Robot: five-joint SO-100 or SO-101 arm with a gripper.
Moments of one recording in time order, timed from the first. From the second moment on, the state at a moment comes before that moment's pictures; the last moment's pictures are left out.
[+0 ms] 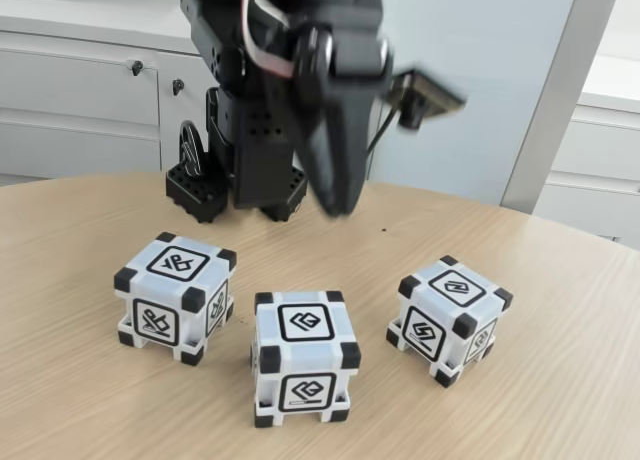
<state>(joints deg) -2.5 171.9 144.3 74.5 -11.6</state>
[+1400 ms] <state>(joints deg) -13.7 107.7 111.9 74.1 -7.4</state>
